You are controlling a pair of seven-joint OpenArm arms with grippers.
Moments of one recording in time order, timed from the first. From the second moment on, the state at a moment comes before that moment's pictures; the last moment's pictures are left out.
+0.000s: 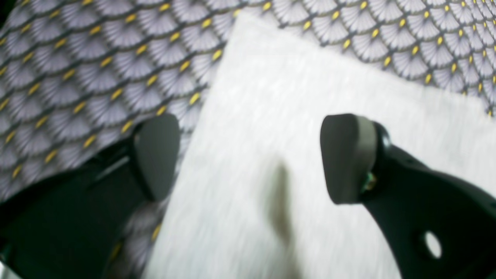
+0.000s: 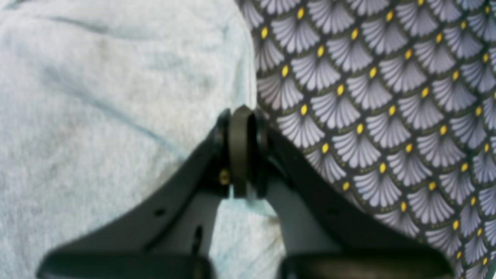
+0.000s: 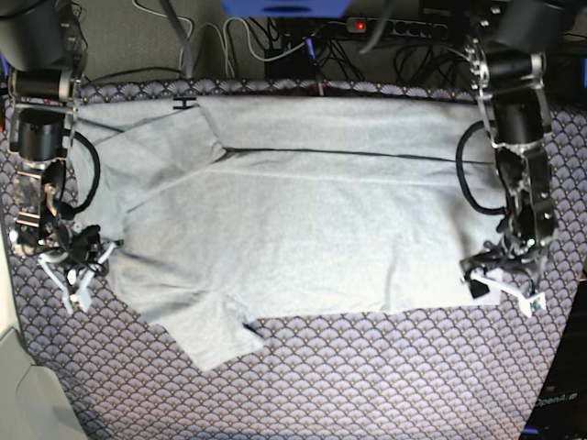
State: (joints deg) left arm -20.8 -16.2 -13.5 60.8 -15.7 -0.2 33.9; right arm 23.3 22.6 7.9 52.1 7.0 30.3 -34.7
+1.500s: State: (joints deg) left arm -32.2 -18.4 -4.7 24.3 -16.1 -0.9 4.6; right arm 22.2 22.6 7.9 52.2 7.0 30.3 -34.9
